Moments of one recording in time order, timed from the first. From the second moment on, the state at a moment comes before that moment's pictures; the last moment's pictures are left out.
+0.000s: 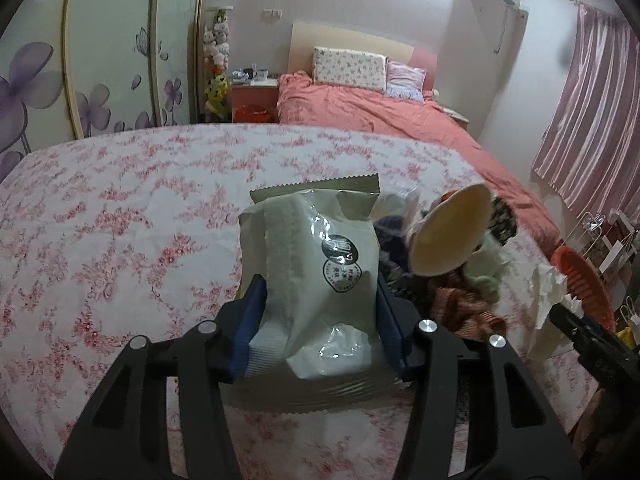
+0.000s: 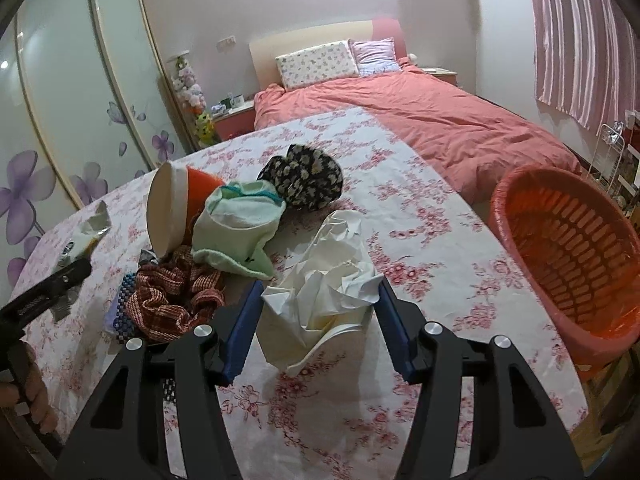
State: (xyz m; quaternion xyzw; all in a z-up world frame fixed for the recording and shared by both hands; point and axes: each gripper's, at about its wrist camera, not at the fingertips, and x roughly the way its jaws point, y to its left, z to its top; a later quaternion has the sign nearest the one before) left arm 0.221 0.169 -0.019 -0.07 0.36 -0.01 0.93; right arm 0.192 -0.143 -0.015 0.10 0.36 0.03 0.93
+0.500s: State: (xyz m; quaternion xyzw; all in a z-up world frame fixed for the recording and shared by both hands) left arm 0.192 0.072 0.036 -0.06 0.31 -0.12 0.94; right arm 0.162 -0.212 0.018 0.10 0.29 -0.03 0.95
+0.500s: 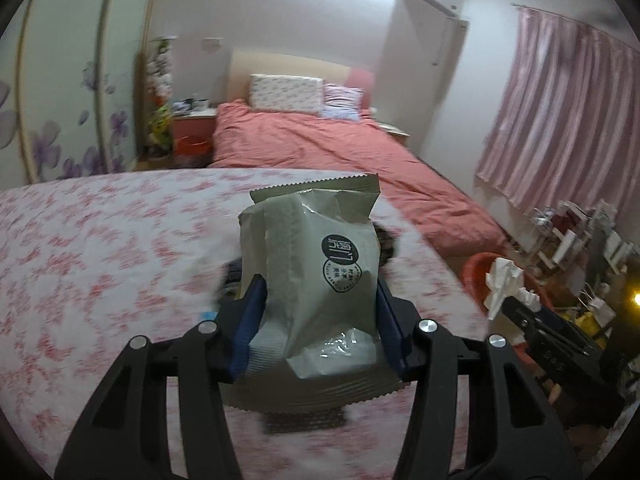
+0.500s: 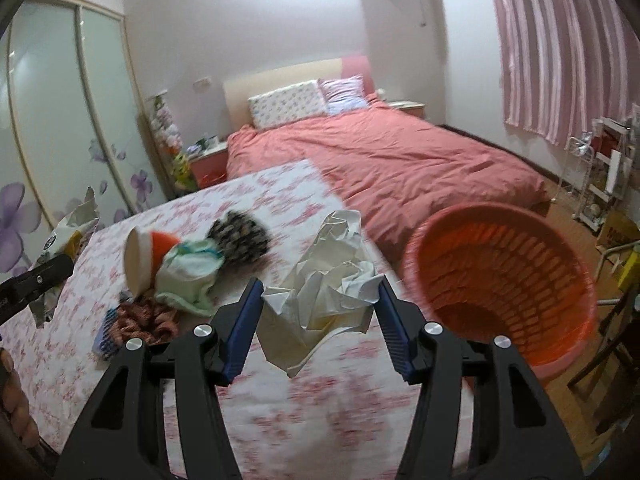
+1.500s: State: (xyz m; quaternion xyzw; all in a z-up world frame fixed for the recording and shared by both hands) left arm 0.236 -0.196 -0.015 0.00 0.35 -0.34 0.87; right arm 0.163 -0.377 0.003 0.18 0.23 -0.15 0.94
